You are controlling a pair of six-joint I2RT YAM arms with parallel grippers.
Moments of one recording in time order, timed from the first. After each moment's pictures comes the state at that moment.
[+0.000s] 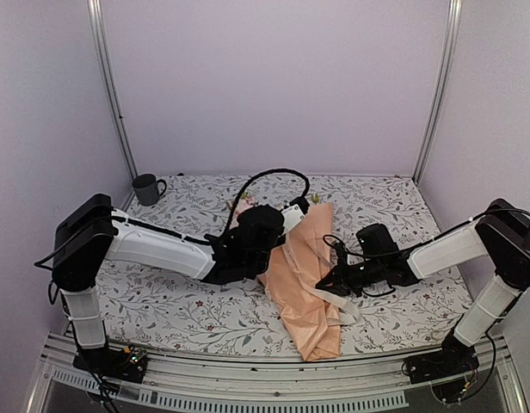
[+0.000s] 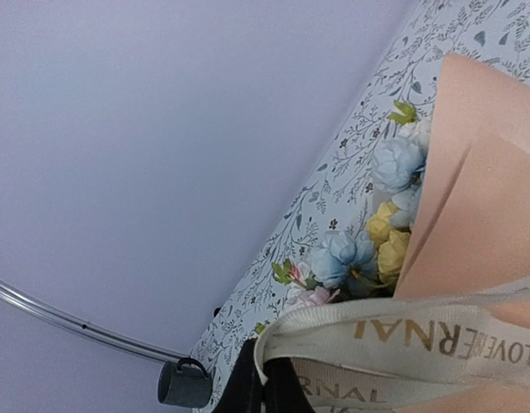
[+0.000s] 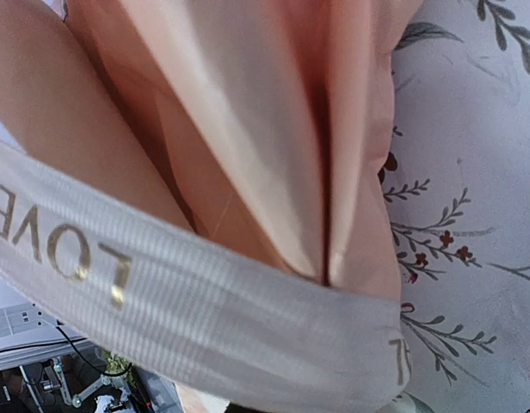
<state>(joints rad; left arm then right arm) -1.10 1.93 1.19 0.46 -1.00 0.75 0.66 1.63 0.59 0.26 -0.52 0.93</state>
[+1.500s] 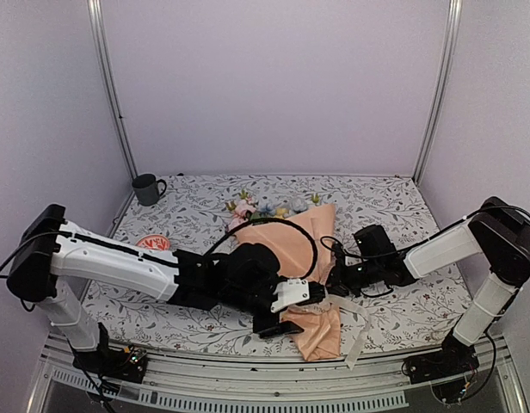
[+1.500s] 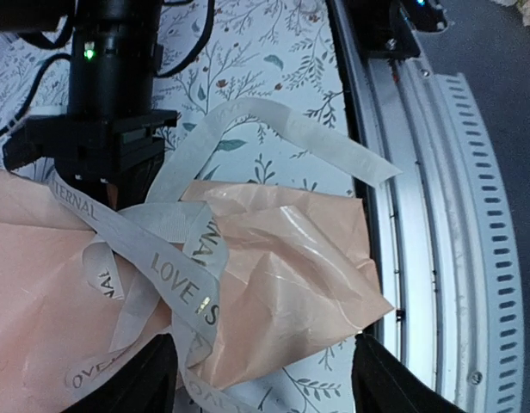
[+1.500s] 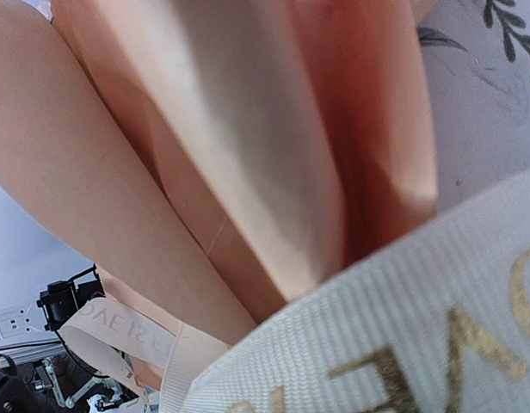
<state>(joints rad) -1.28 1.68 1.04 -0.10 0.10 0.25 0.66 1.68 0.60 0.27 -0.51 0.91</state>
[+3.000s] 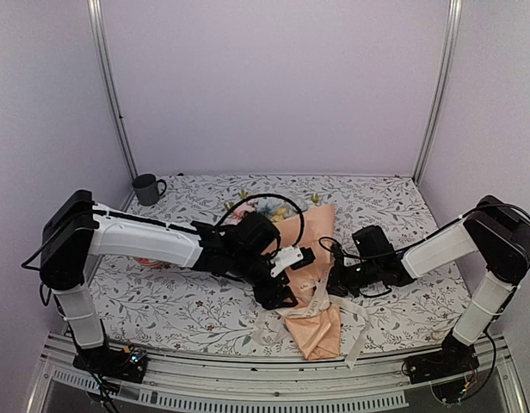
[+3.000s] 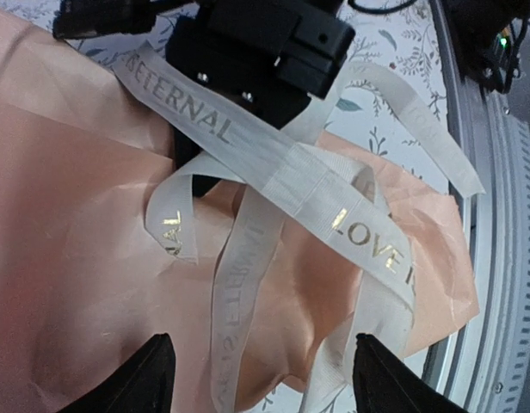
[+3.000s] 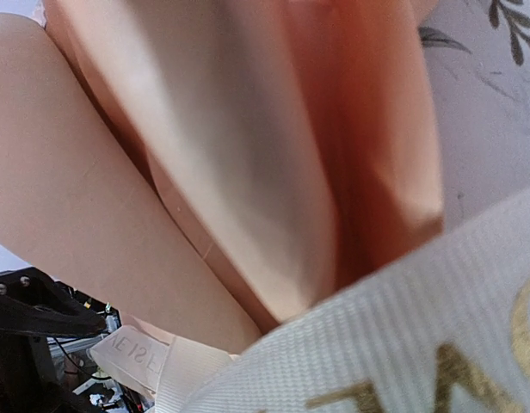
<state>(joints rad) -1.05 1.85 1.19 -0.24 0.28 0.12 0.66 1.71 0.61 0.29 -0.51 0.91</state>
